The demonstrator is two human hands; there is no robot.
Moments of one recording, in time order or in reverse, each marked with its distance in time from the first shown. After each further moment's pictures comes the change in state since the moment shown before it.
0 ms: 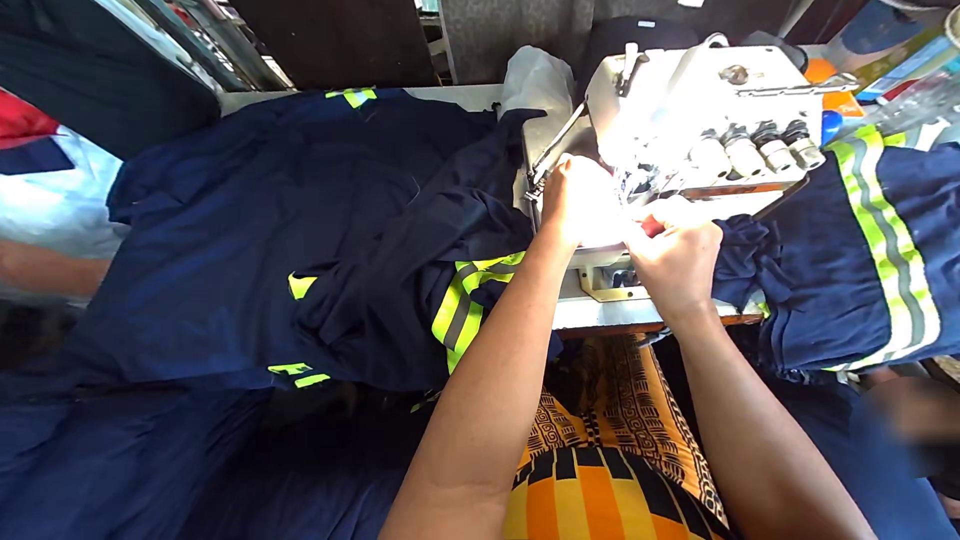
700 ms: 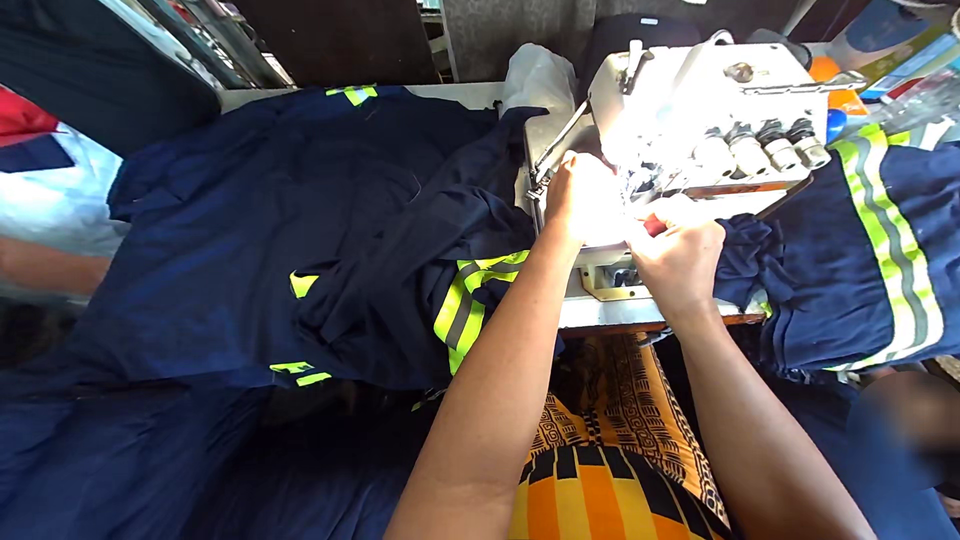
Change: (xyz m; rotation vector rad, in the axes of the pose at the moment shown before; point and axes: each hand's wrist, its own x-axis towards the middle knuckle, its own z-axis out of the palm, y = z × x) left_hand 0.000 0.010 -0.001 0.071 -0.026 -0.043; right_hand 0.000 0.000 0.002 -0.009 0.005 -0.019
